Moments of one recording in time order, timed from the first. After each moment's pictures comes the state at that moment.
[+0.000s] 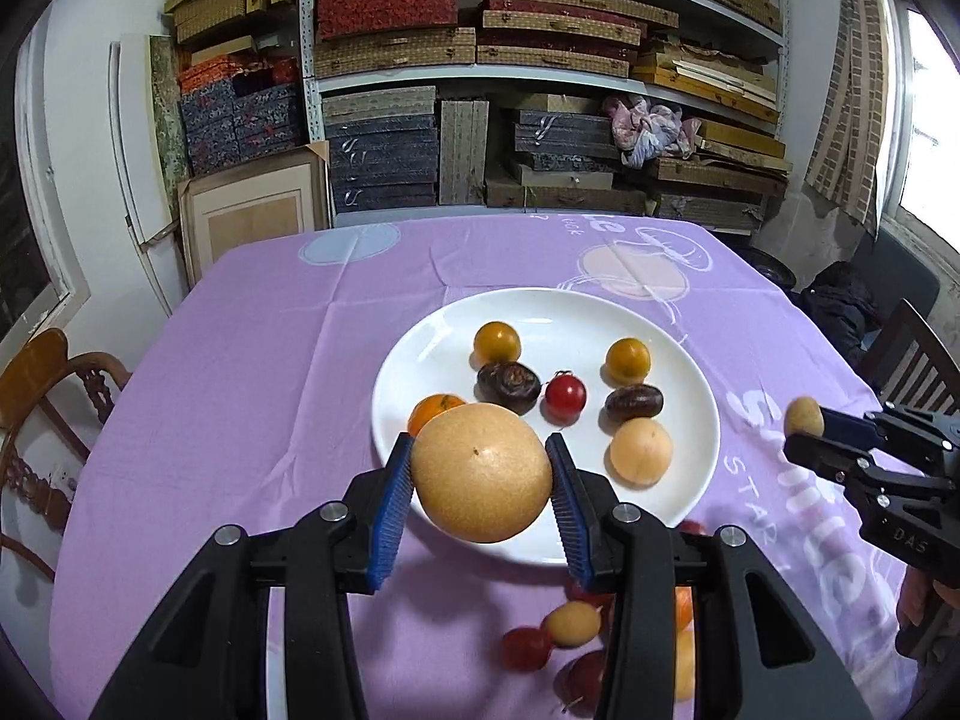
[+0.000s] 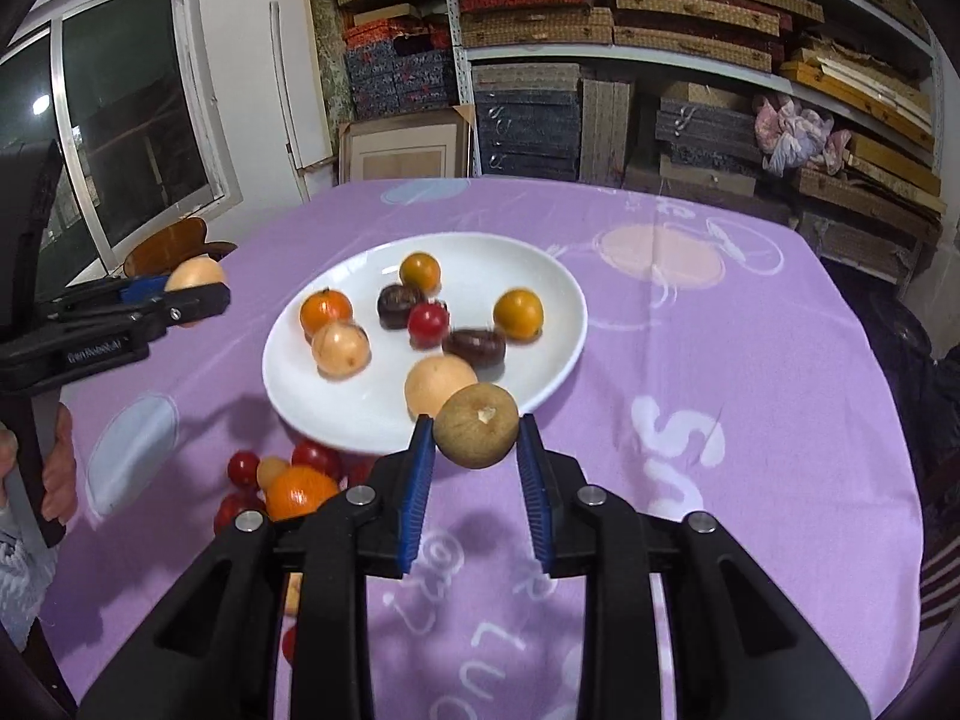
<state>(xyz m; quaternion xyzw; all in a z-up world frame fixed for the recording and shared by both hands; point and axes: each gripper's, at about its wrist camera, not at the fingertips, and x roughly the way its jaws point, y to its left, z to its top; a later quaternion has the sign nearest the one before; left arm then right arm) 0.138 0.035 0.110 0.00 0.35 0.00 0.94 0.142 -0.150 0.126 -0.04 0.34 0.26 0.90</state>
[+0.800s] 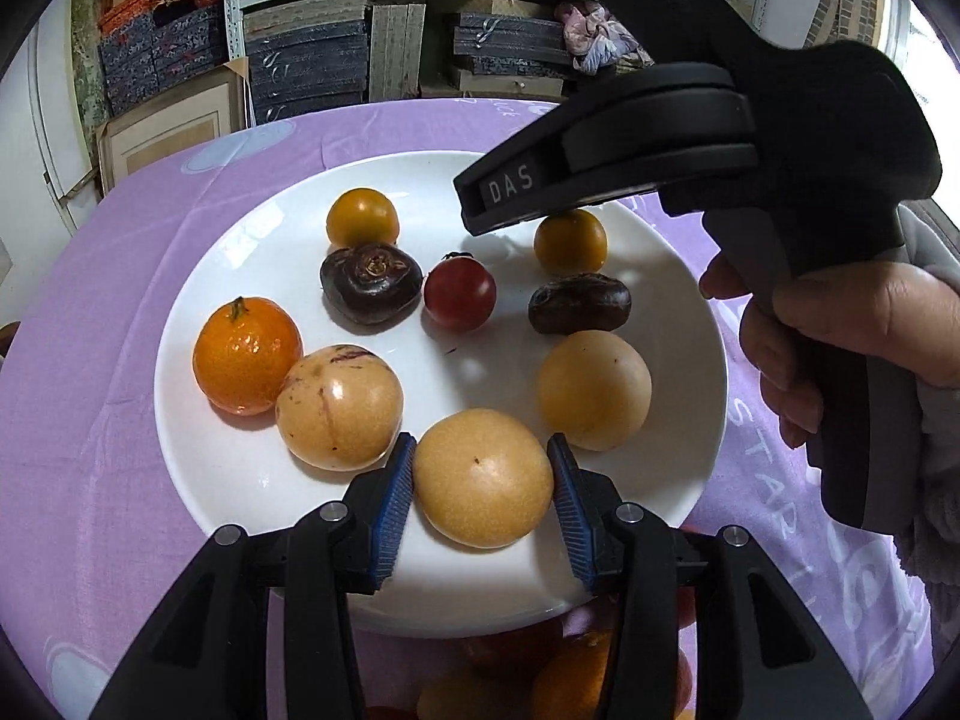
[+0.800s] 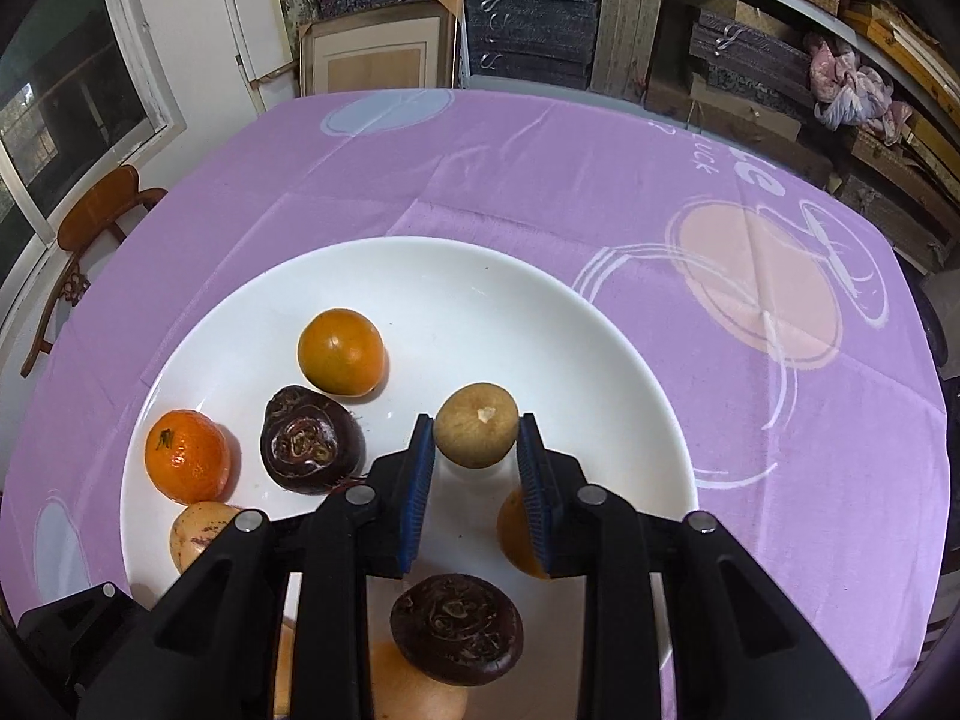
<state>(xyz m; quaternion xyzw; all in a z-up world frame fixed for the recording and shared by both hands) 0.198 -0.007 0.017 -0.01 0.45 -0.06 0.89 0.321 -0.037 0.066 -0.09 0.47 0.23 0.84</state>
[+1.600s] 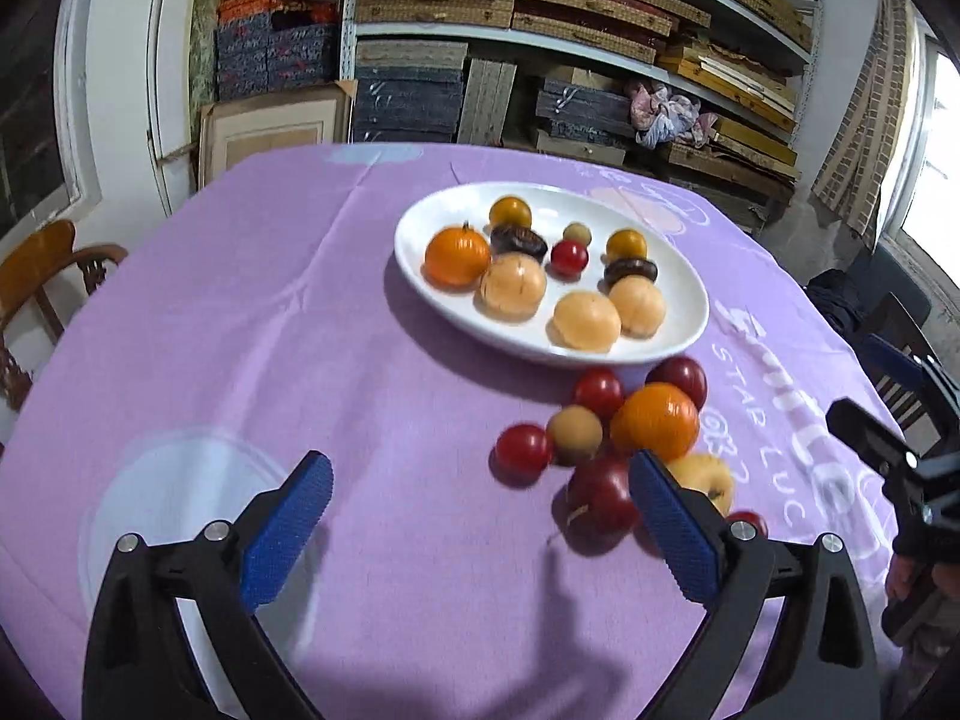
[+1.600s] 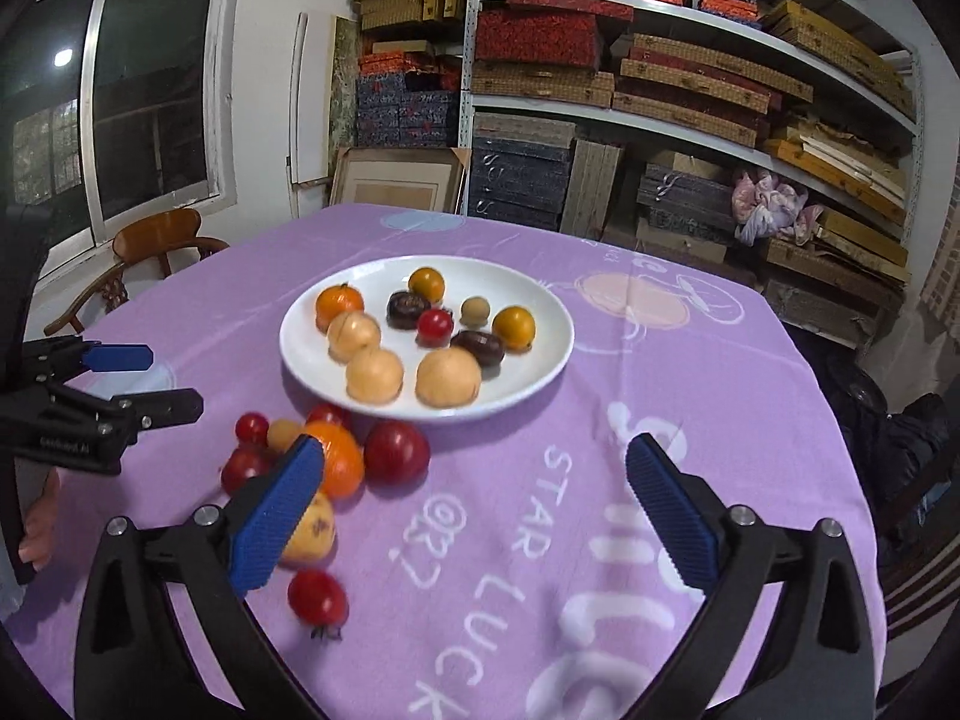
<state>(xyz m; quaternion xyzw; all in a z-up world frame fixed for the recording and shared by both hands) 0.046 0.047 0.050 -0.07 0.39 0.01 0.92 0.035 -0.160 0.090 -0.09 0.27 0.25 0.93</state>
